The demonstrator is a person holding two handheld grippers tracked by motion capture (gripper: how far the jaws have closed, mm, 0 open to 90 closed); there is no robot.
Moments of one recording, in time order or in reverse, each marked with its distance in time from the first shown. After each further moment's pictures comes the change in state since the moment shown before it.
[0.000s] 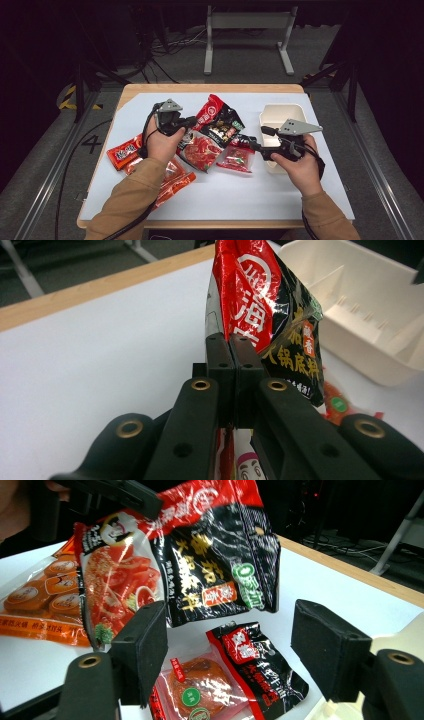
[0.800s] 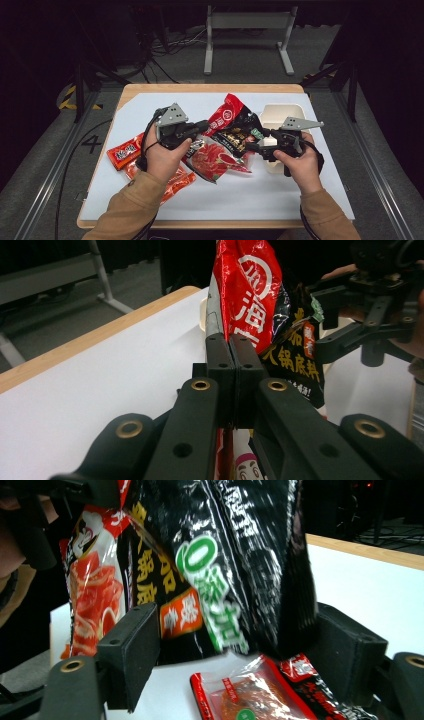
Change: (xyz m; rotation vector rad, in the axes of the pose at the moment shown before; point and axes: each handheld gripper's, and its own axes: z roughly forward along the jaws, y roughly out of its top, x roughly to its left) left arm -0.068 0.018 -0.046 -0.127 -0.092 0.148; right arm -0.007 -0.001 0.006 -0.069 0.195 0.164
